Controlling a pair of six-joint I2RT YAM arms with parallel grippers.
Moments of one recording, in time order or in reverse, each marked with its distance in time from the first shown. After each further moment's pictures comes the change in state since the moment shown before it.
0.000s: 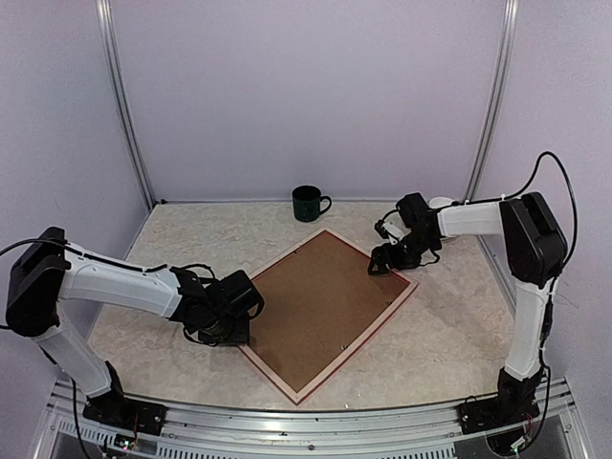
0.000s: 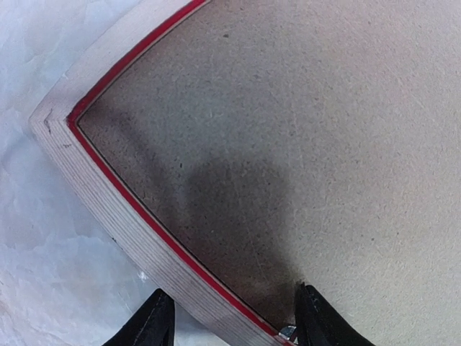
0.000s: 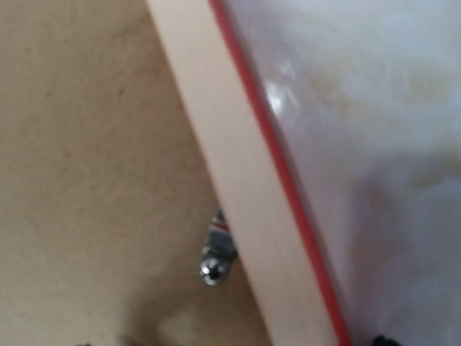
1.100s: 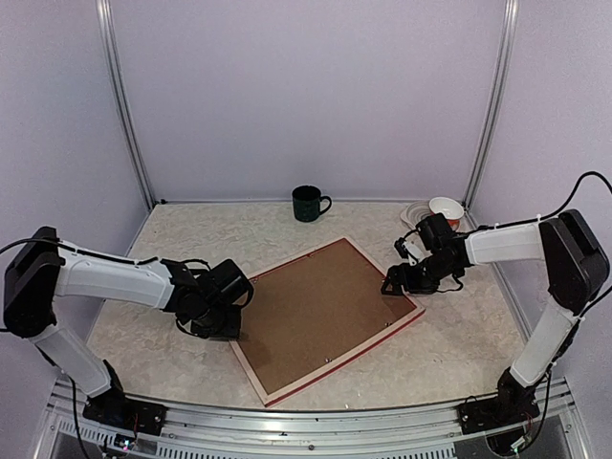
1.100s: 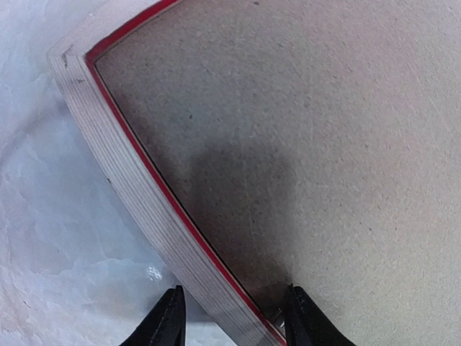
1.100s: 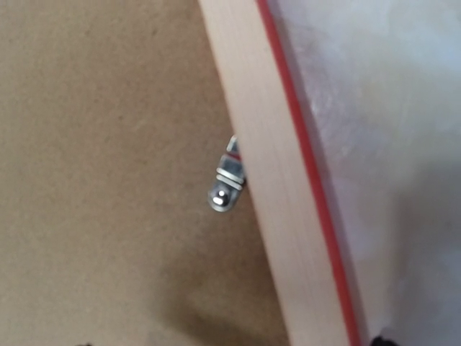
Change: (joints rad) left arm 0.096 -0.026 -0.006 -0.003 0.061 0.136; right arm 0.018 -0.325 -0.427 0.151 -0.001 0.176
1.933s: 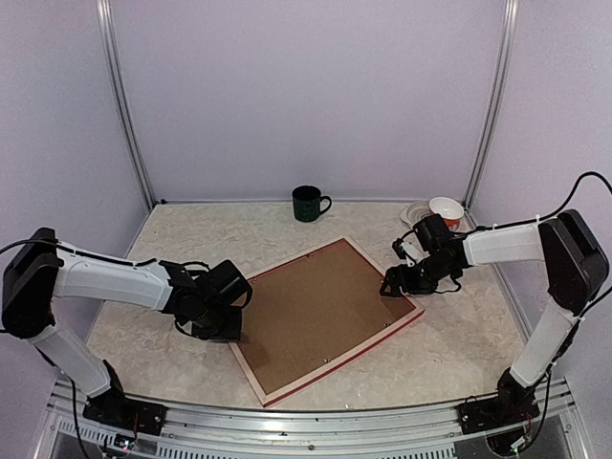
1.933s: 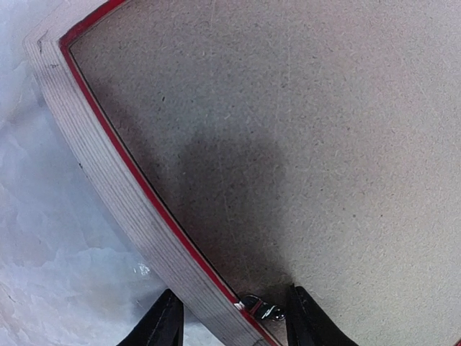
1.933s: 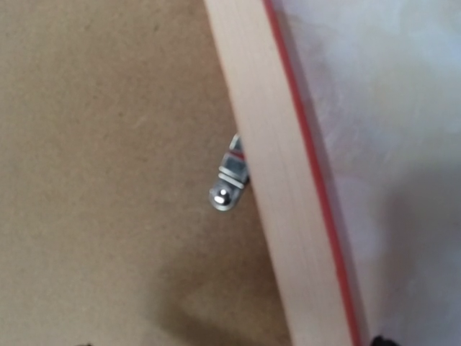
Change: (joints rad) left arm -0.008 -0.017 -0.016 0.012 0.054 0.001; right arm 0.020 0.000 0.000 0.000 0.024 0.000
